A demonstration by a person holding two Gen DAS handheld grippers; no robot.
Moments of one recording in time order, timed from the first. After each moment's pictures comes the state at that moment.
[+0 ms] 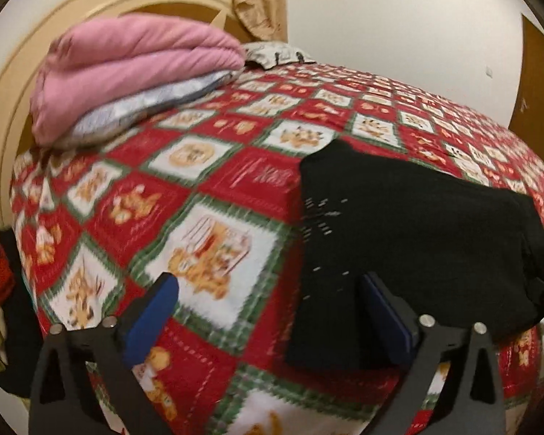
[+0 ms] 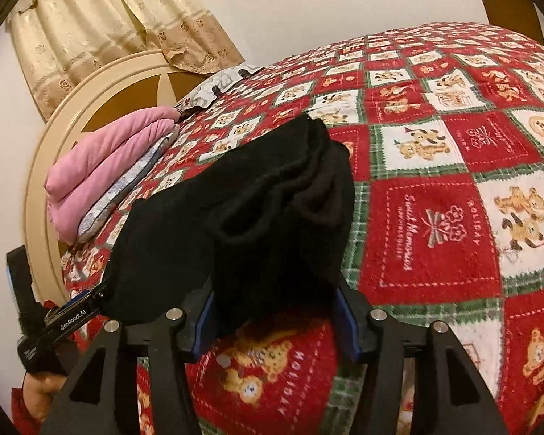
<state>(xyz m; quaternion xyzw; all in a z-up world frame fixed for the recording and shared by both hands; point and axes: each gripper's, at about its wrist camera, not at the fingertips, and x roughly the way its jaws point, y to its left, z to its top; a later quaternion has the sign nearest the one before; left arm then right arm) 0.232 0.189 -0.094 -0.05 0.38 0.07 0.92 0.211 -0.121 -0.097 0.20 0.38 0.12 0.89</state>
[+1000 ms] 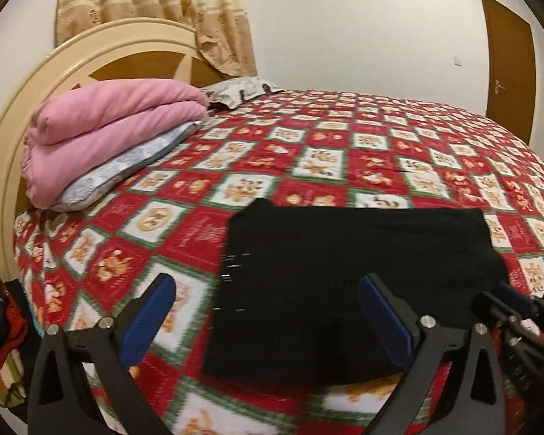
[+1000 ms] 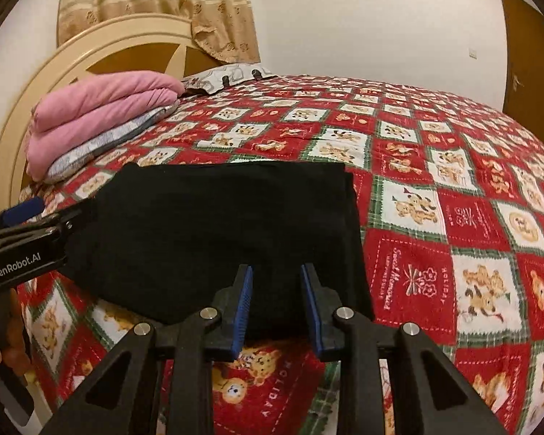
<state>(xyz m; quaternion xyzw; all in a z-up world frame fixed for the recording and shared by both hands) 0.228 0.113 -0.048 0.02 0.32 0.04 0.95 0.207 -0.079 -0.077 0.01 0.36 0.08 0.93</state>
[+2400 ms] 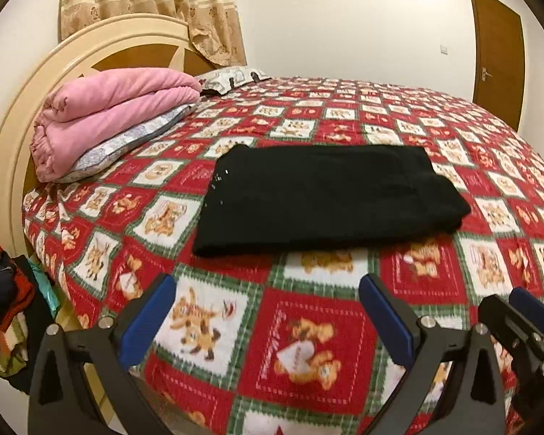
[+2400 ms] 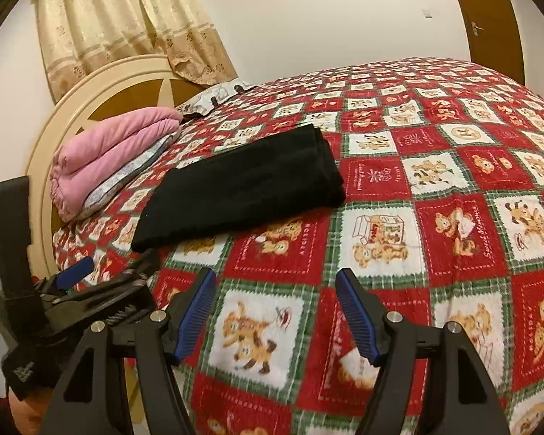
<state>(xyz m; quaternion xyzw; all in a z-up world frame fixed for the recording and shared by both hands) 0.130 0.089 -0.058 0.03 0.35 0.03 0.94 0.070 -0.090 -0.052 0.14 0.35 0.07 0.92</state>
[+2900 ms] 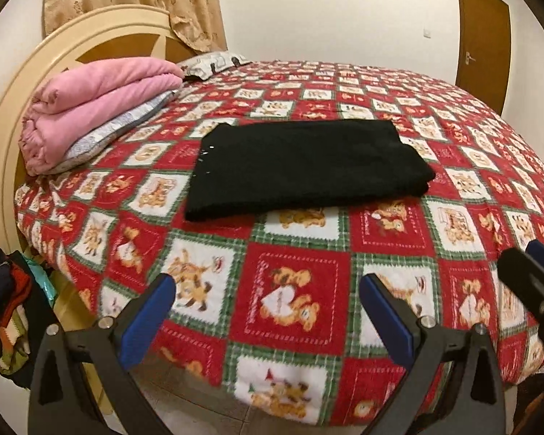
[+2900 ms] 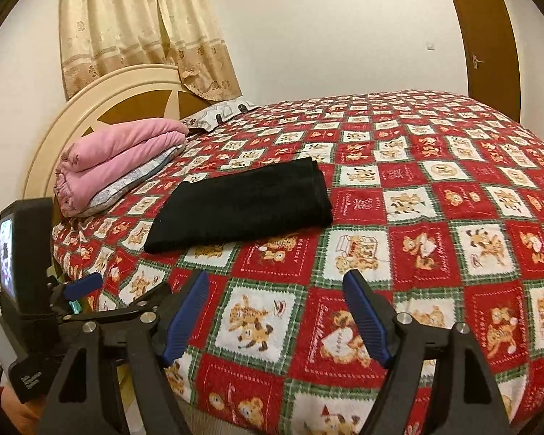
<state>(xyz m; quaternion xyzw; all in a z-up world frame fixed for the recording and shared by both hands) 0.088 0.088 -0.050 0.03 0.37 0.00 0.93 0.021 -0.090 -0.014 0.09 0.31 0.05 0.94</state>
